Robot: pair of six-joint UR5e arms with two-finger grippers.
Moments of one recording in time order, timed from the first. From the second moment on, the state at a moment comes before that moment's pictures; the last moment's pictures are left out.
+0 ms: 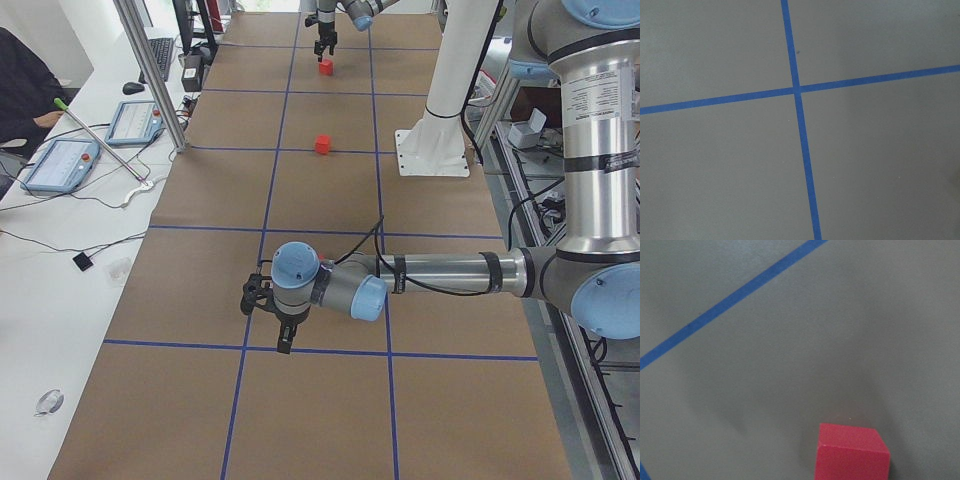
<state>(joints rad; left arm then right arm) -1.49 -1.43 -1.66 -1.89 -2.37 -0.09 0.97 -1.71 1.75 -1.03 2.21 1.41</state>
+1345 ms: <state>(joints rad) -1.49 -1.42 -1.68 -1.89 -2.37 -0.09 0.92 -1.68 1.67 -1.03 2.19 1.41</state>
